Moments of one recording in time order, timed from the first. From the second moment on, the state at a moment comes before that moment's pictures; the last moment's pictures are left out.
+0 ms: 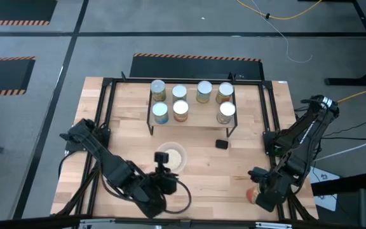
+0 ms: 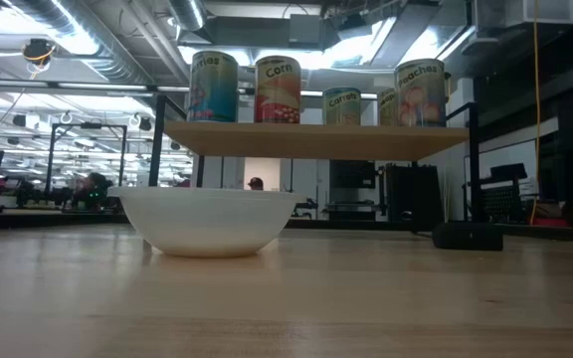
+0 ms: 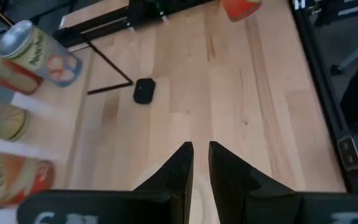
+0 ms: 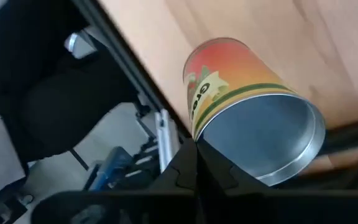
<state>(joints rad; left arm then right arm) -0.68 1.92 2.08 -1.14 -0.68 -0.36 0.97 1.33 1.10 -0.96 -0.16 1.61</state>
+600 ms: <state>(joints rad) -0.68 1.79 1.96 -1.20 -0.65 -0.36 0.79 1.33 1.40 -0.97 0.06 1.14</state>
